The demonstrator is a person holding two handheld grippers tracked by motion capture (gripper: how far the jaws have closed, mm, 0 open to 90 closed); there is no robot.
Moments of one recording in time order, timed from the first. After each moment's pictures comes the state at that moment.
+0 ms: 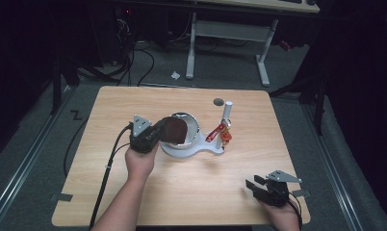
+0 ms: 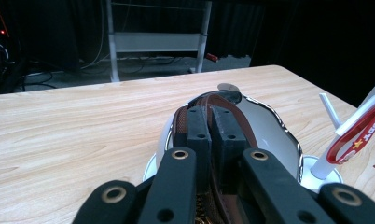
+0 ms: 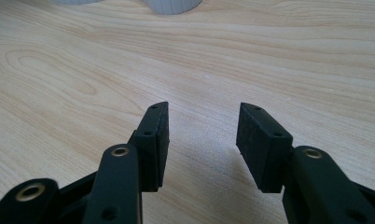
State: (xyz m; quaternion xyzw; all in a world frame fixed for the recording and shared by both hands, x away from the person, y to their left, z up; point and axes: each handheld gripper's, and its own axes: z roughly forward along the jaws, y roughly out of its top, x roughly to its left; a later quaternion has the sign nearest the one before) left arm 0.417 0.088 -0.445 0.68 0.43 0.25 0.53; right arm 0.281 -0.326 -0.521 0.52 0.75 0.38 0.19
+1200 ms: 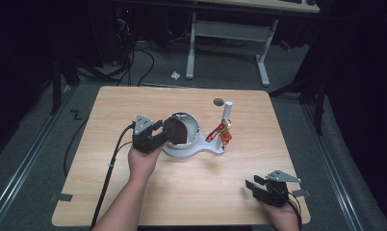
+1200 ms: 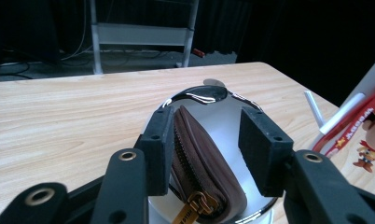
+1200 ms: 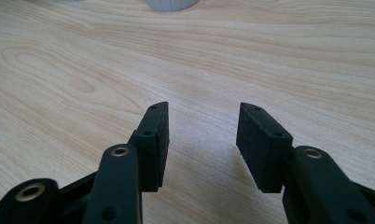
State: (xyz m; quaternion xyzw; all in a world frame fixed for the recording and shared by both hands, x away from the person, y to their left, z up) left arm 0.420 0.085 -0.447 0.69 0.43 0.21 0.54; right arm 0.282 -0.325 -0.522 0.52 0.75 0.37 0.19
